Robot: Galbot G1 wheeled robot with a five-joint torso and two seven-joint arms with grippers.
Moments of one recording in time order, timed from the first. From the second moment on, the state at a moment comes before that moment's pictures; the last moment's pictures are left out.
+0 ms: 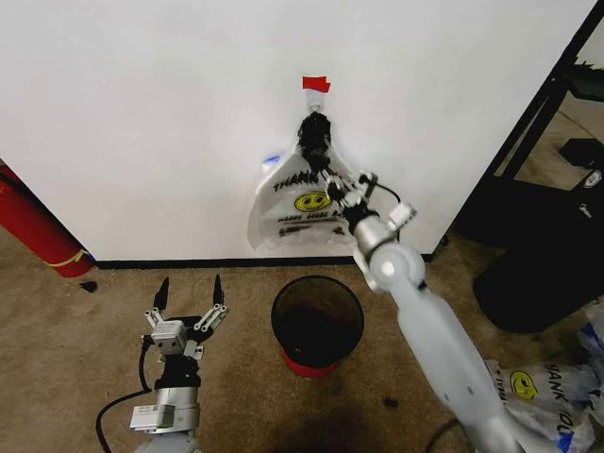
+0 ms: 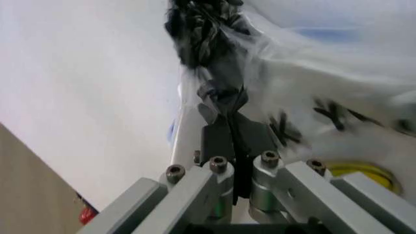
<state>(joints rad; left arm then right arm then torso) 1.66 -1.35 -0.42 -2.16 -0.07 -0.38 -0.25 -0.81 1.29 0.18 1.80 1.01 -0.13 0.00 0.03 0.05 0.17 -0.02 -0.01</state>
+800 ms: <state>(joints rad) 1.64 -1.33 -0.40 -2.17 -0.07 -0.38 -0.25 -1.29 1.24 0.30 2.09 0.70 -0.04 -0.06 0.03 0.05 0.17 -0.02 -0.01</state>
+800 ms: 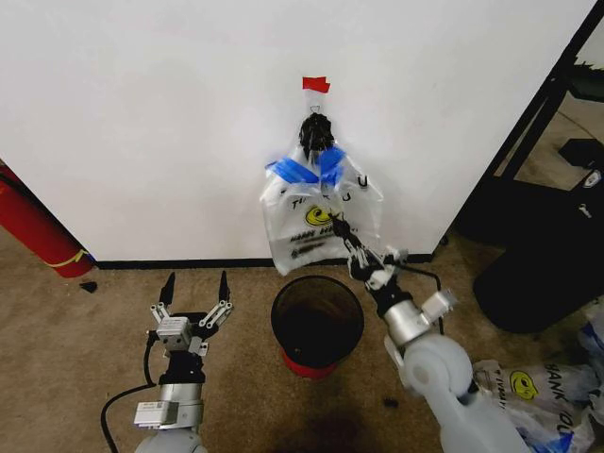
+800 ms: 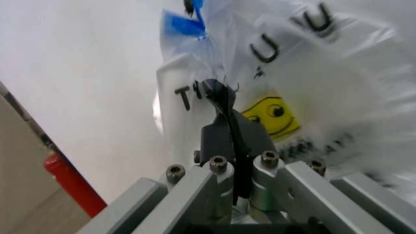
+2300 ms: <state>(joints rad) 1.69 -1.34 -0.42 -2.22 -0.08 -0.40 -0.25 -1.91 1.32 0.43 2.02 0.07 0.70 -0.15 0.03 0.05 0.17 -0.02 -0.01</state>
